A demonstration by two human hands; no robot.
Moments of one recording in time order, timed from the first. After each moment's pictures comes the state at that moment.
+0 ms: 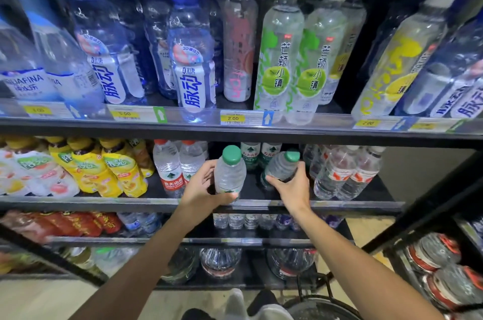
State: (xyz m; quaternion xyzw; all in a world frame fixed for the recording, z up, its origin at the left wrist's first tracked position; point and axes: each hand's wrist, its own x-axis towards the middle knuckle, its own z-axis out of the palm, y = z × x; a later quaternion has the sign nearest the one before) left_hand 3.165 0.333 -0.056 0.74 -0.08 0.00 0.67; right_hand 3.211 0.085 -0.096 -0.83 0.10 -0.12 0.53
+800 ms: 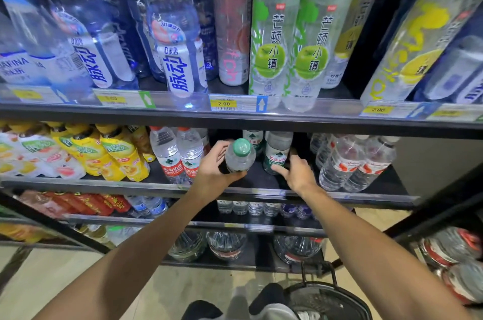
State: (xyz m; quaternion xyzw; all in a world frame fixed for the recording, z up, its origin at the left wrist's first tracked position) left_hand 3.197 0.299 -0.069 0.77 -0.09 0.06 0.63; right_hand 3.255 0.055 -0.114 -0.95 0.04 0.04 0.31
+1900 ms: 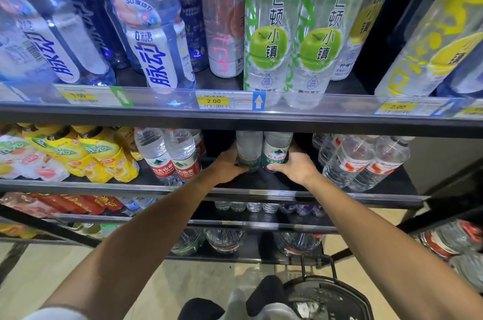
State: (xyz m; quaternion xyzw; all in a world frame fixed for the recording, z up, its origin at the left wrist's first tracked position) left_hand 3.284 0.276 -0.126 0.87 -0.06 -0.17 0.45; right_hand 3.287 0.049 -0.122 -0.92 0.02 0.13 0.37
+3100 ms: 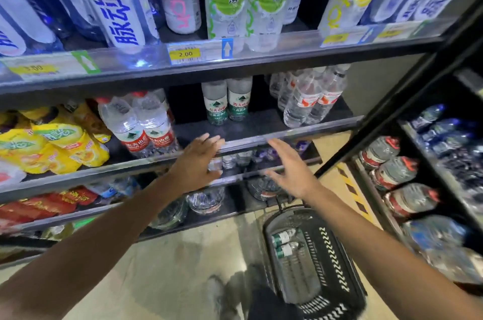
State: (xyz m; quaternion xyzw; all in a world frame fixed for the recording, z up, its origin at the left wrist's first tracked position) left_hand 3.169 0.319 -0.117 0.92 -0.36 -0.07 0.14; right_hand 3.085 0.033 -0.115 -0.96 -0.01 0.07 0.28
